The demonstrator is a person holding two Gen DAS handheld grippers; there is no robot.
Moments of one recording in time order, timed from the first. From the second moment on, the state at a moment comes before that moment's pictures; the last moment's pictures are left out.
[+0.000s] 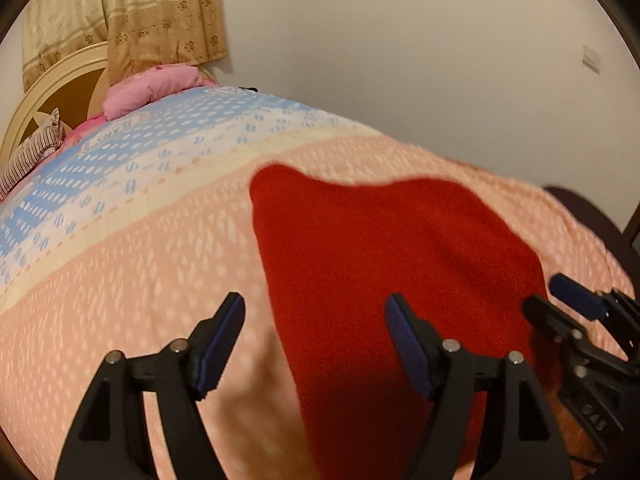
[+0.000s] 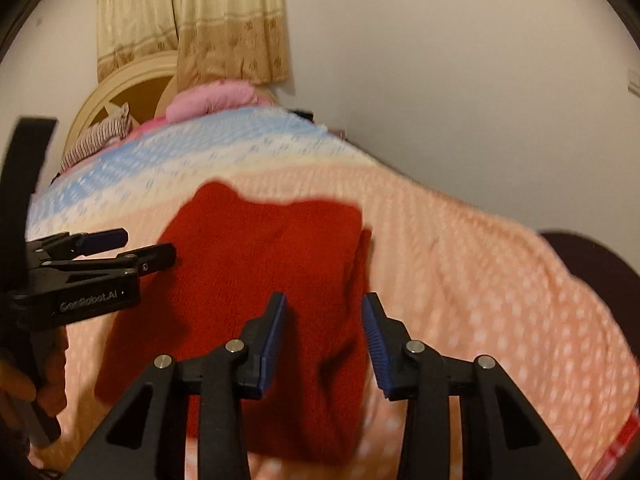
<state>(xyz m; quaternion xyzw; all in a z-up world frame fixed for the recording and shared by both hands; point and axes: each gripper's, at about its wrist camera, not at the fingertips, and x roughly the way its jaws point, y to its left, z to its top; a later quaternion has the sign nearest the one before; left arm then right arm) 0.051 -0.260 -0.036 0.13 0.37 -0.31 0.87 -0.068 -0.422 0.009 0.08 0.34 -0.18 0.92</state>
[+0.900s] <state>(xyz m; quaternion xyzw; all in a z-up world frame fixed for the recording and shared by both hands) -0.029 -0.209 -0.032 0.17 0.38 -0.29 0.86 -0.158 -0.382 0.016 0.08 0.40 -0.20 0.89</state>
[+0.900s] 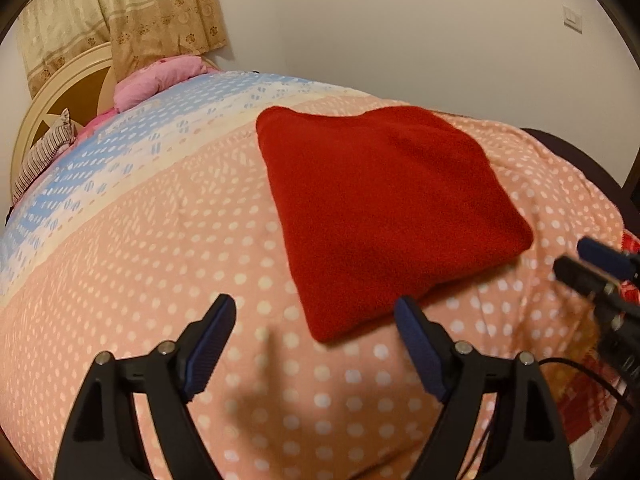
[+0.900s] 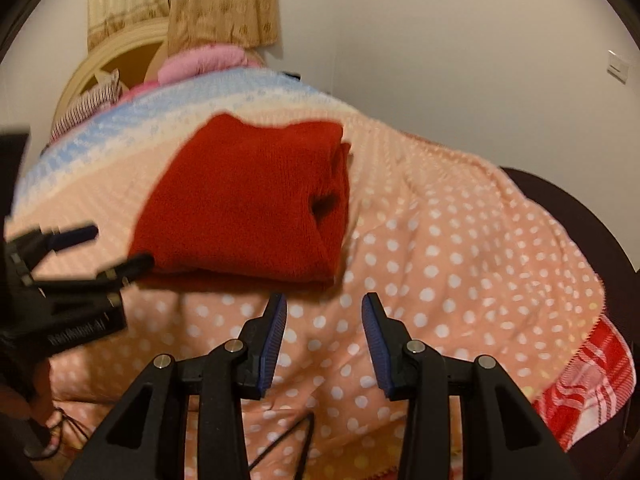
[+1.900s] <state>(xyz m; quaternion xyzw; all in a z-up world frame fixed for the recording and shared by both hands) -0.078 -0.168 0.068 0.11 0.20 -0.27 0.94 -0.228 -0.325 0.158 0.00 0.12 -0.28 0.95</state>
